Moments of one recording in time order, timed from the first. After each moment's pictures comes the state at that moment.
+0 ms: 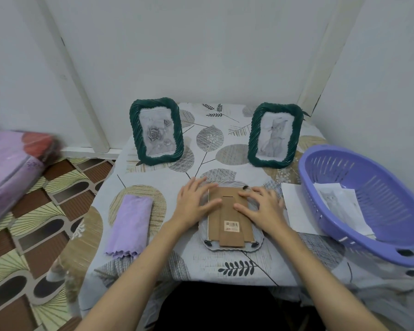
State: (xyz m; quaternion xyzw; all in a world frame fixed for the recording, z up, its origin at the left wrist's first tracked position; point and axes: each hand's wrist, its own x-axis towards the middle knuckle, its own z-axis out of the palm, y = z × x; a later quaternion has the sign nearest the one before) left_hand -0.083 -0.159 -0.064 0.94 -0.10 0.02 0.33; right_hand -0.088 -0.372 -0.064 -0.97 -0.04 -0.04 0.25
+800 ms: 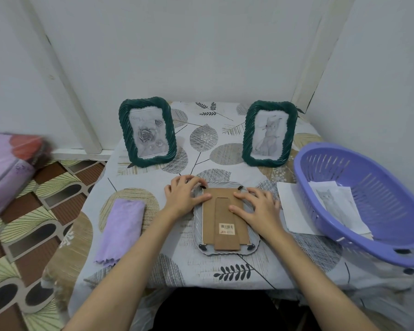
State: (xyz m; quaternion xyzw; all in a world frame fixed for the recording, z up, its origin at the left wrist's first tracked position) left_hand -0.055 -0.155 -0.055 0.96 -0.04 0.00 0.28; right_hand -0.091 -0.370 -0.066 -0.96 -0.03 -0.06 0.26
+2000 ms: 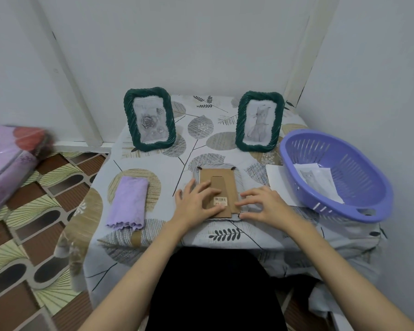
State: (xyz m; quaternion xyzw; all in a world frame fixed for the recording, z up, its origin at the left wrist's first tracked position) left_hand -0.151 -0.185 -0.058 0.95 -0.10 -0.02 0.28; right_hand -0.152 -0.407 -0.032 -0.96 -0.20 0.05 0.21
